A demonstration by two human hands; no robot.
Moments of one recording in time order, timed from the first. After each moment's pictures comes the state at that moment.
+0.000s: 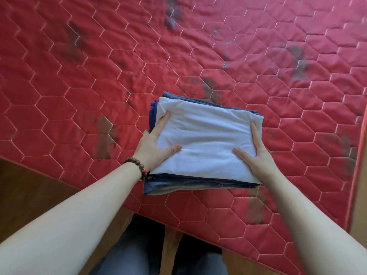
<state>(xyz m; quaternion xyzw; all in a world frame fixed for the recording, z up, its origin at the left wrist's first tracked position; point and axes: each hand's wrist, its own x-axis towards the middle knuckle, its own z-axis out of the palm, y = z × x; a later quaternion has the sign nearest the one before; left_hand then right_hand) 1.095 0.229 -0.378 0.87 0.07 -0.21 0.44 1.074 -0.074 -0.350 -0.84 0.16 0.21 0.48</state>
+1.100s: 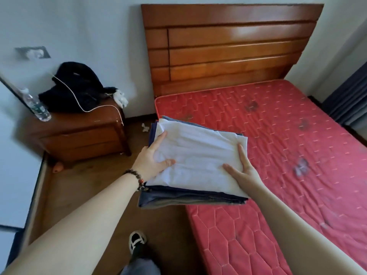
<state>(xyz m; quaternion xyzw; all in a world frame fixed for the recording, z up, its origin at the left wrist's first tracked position) 0.823 0.536 -0.090 0.81 0.35 0.12 0.45 1.040 0.315 -0.073 -0.81 -0.25 0.32 0.43</state>
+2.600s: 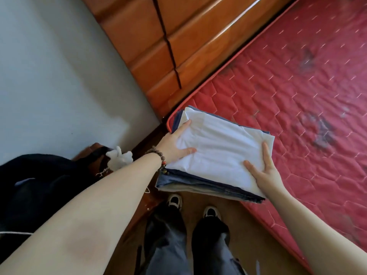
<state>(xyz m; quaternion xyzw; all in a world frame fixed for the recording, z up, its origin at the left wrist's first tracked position) 1.130 1.173 -0.249 0.88 0.18 -0.20 0.40 1.171 0.870 -0.245 -0.84 0.08 0.28 0.45</state>
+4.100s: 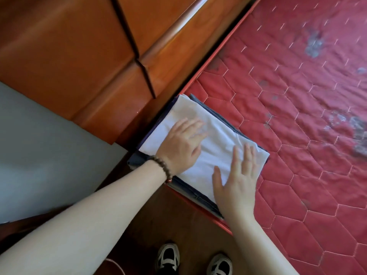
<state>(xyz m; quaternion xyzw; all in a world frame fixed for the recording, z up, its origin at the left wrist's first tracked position) 1.303 1.214 -0.453 0.95 -0.19 0.11 0.20 1.243 1.040 -0.442 -0.97 -0.01 -0.05 0.23</state>
